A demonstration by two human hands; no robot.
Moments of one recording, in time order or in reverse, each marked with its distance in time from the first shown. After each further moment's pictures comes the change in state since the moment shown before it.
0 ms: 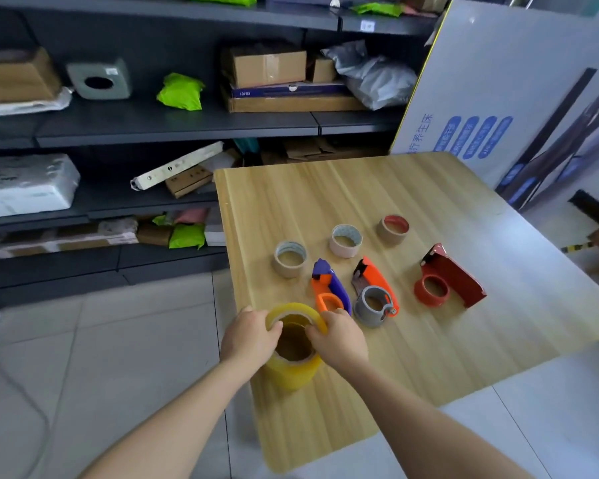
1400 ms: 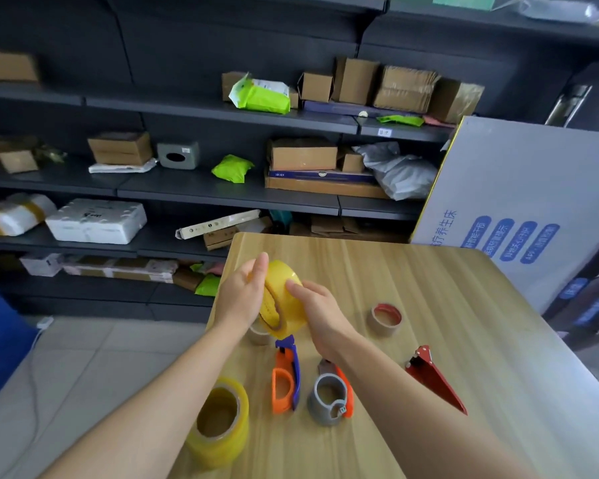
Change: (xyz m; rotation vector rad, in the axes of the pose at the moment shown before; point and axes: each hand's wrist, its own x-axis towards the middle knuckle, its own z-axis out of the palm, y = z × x) left_hand 0.037 0.179 -0.069 -0.703 0.511 -0.044; right_hand 0.063 -0.003 -0.186 0.964 -0.399 -0.289
